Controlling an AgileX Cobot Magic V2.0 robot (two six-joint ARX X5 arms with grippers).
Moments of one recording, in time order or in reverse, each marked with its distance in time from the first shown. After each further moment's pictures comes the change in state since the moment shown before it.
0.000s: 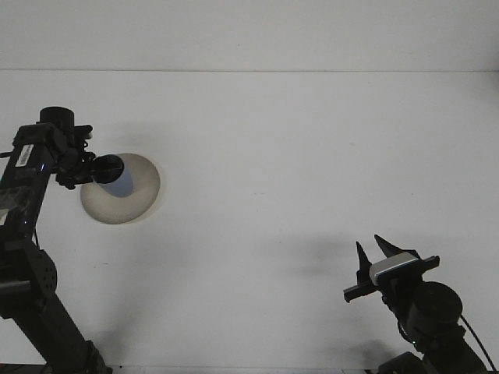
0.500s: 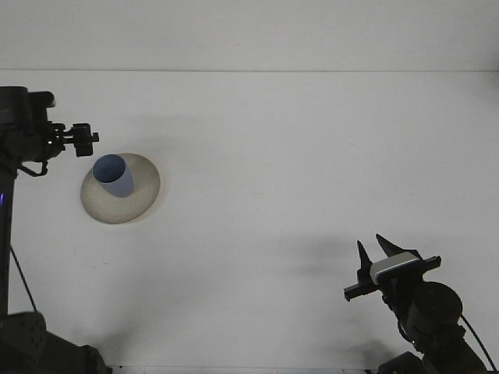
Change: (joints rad) left arm 0.013 -0.337 0.126 0.024 0.061 -0.035; right arm 0.000 0.000 0.000 0.007 0.028 0.010
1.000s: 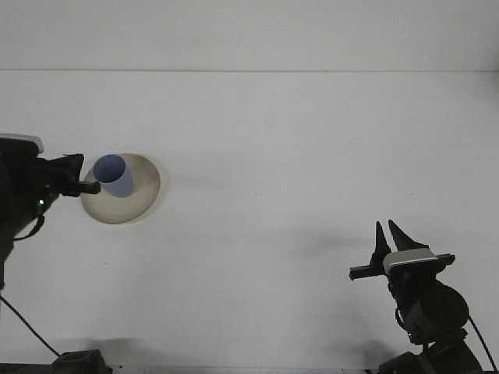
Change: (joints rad) left arm -0.090 -0.534 -0.442 0.261 0.075 0.003; right arm -0.013 0.000 -0.049 0.237 0.127 0.054
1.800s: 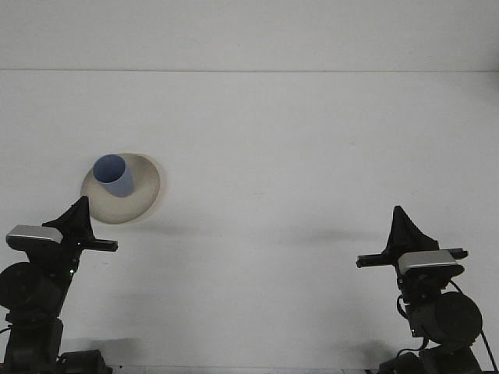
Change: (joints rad) left arm -0.003 -0.545 -0.860 0.752 -0.103 -0.068; right arm -0.037 0.000 -0.008 0.230 -0.001 0.009
